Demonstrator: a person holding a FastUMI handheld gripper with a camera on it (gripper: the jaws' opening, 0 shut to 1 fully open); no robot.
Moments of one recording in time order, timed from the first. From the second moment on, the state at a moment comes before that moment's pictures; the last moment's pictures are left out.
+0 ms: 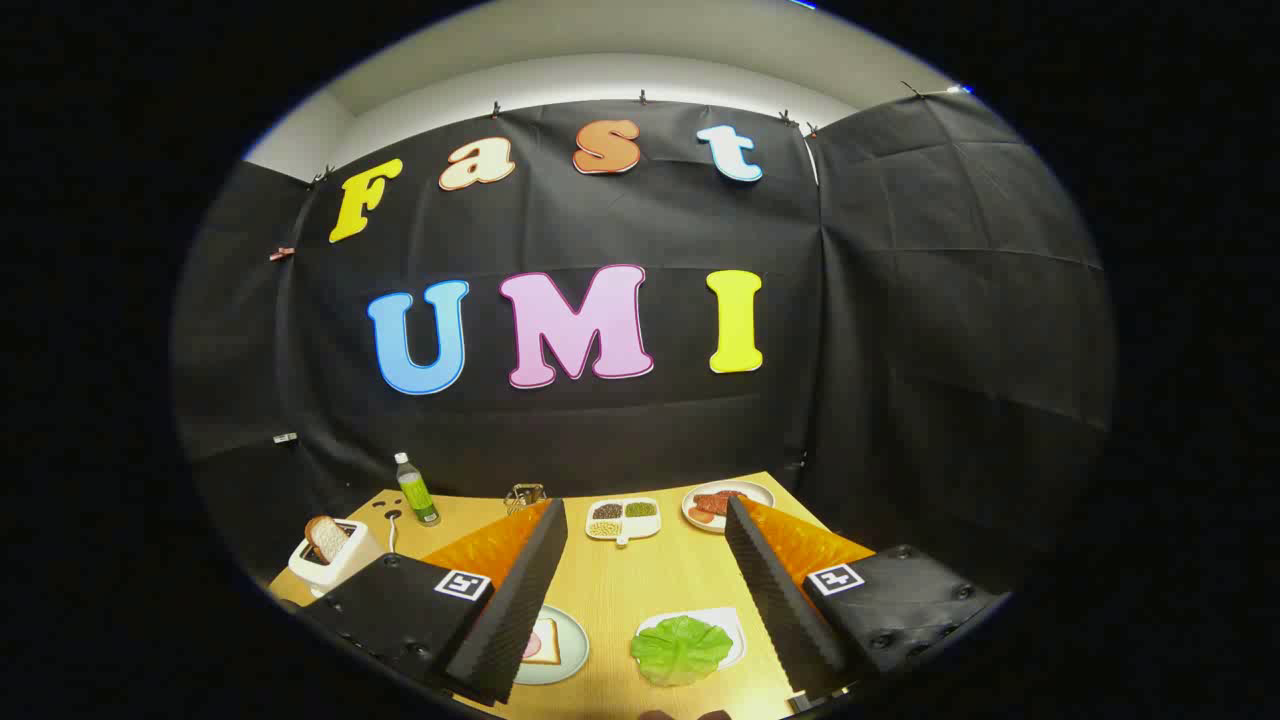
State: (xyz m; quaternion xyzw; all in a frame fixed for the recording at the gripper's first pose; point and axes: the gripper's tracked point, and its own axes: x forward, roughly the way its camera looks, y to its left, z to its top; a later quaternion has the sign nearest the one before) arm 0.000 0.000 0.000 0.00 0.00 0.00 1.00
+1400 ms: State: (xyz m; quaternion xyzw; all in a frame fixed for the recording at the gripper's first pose) arm 0.033 -0.003 -0.097 -0.01 0.15 0.00 0.99
